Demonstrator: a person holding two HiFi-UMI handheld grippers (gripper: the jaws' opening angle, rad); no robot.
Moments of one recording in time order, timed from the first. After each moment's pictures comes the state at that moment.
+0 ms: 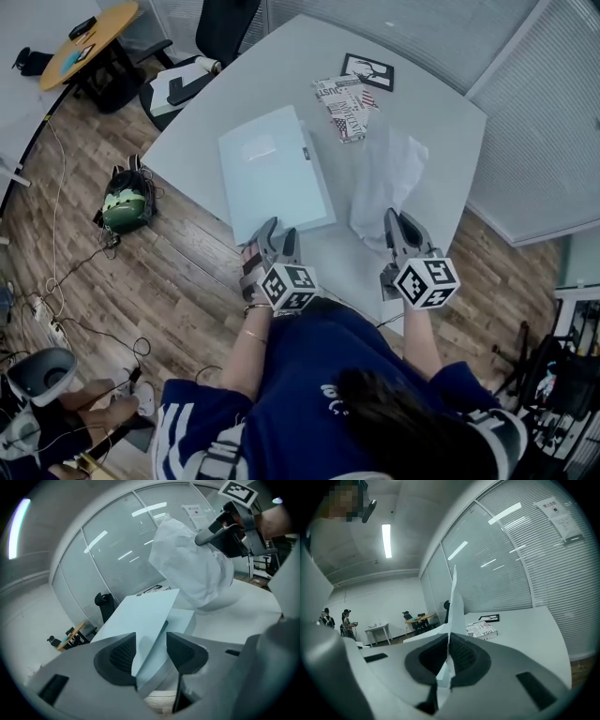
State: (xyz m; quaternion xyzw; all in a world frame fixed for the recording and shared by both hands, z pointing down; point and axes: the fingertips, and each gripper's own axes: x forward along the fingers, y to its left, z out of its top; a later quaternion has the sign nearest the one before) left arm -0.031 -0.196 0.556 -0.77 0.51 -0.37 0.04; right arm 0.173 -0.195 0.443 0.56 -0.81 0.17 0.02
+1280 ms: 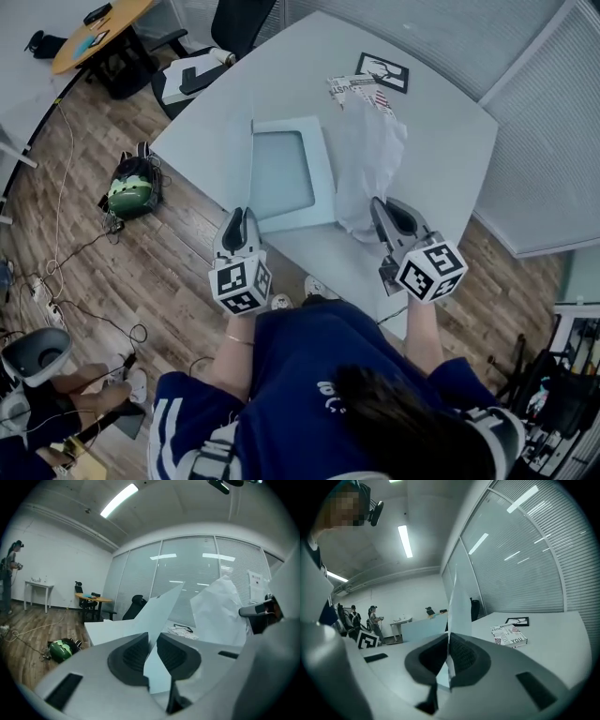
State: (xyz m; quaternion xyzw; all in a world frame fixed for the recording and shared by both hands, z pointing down) left arm -0.133 -0.199 0.480 -0.72 0.67 -0.01 -0.16; right arm 0.115 -0.207 0.404 0.43 -0.89 0.15 0.04
